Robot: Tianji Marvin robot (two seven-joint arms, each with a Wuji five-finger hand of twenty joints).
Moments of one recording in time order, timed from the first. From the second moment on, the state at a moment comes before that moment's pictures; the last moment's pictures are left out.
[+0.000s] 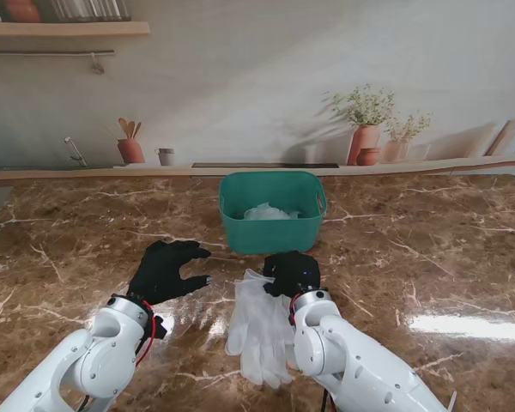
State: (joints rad) left arm 1.74 -1.11 -1.23 -1.76 0.71 0.00 0.12; right arm -1.36 -1.21 0.77 -1.33 -0.75 0.31 -0.42; left_hand 0.64 -0.39 0.52 -0.12 0.62 0.03 0.27 0.21 0.49 0.03 0.25 0.23 0.33 0.10 0.18 0.44 -0.07 0.15 0.39 0.67; right_hand 0.55 -0.95 1.05 -0.34 1.01 -0.32 0.96 0.46 1.31 -0.12 0.48 0.64 1.13 -0.06 0.77 0.65 0.69 0.08 1.40 0.85
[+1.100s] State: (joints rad) left arm 1.74 -1.11 -1.24 -1.76 0.71 -0.02 0.10; right arm -1.65 -1.06 1.04 -1.59 -0.94 -0.25 -0.02; left_hand 0.64 -0.36 0.45 -0.11 0.62 0.02 0.27 0.21 0.49 0.03 0.24 0.22 0.29 0.10 0.17 0.44 -0.08 0.15 0.26 0.72; right_hand 0.29 -0.67 0.93 -0.18 0.98 -0.17 0.56 0.45 1.19 -0.08 0.39 0.56 1.01 -0.03 0.68 0.69 0.56 0.08 1.33 0.81
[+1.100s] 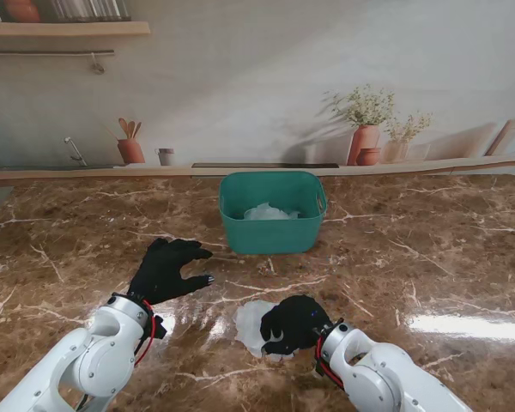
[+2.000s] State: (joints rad) left arm 1.79 -1.11 -1.32 -1.80 0.74 -0.05 0.12; right arm -1.30 -1.00 0.74 -1.61 -1.11 -0.30 0.13; left_hand 0.64 -0.35 0.43 -0.11 0.62 0.02 0.27 0.21 0.49 0.03 0.24 0.22 0.28 0.10 0.17 0.44 -0.09 0.15 0.25 0.74; right_hand 0.48 -0.84 1.12 -0.11 0.45 0.00 0.19 0.44 0.56 -0.06 0.18 0.35 0.57 -0.05 0.21 0.39 0.28 0.07 0.78 0.74
